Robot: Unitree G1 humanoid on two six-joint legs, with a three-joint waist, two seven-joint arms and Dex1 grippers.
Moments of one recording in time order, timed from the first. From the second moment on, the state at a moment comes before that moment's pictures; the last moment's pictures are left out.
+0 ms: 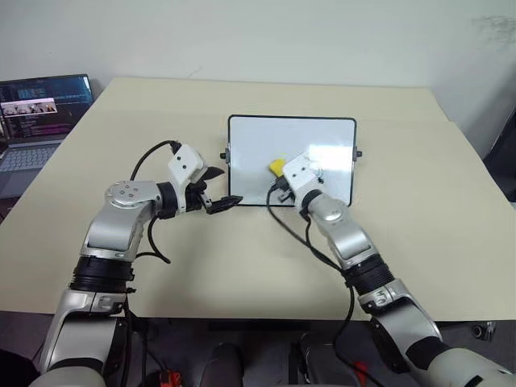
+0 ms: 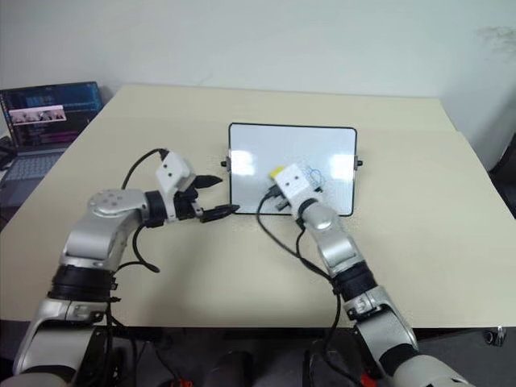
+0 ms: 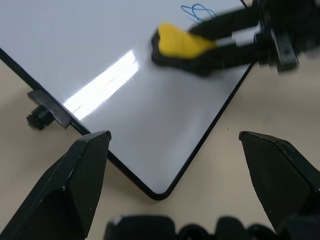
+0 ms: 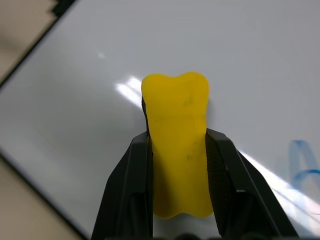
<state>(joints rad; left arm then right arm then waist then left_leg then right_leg) -0.60 0.65 -0.04 0.17 -0.23 0.38 -0.98 -0.68 -0.03 0.32 0.36 -0.16 0.32 0.23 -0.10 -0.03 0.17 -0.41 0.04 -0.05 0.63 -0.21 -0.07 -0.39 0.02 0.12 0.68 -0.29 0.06</state>
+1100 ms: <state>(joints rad) -0.62 0.65 -0.04 0.19 -0.23 0.38 -0.98 -0.78 -0.09 0.18 0.48 -0.17 0.29 0.01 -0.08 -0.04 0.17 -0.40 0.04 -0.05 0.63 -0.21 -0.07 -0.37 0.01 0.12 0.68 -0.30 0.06</state>
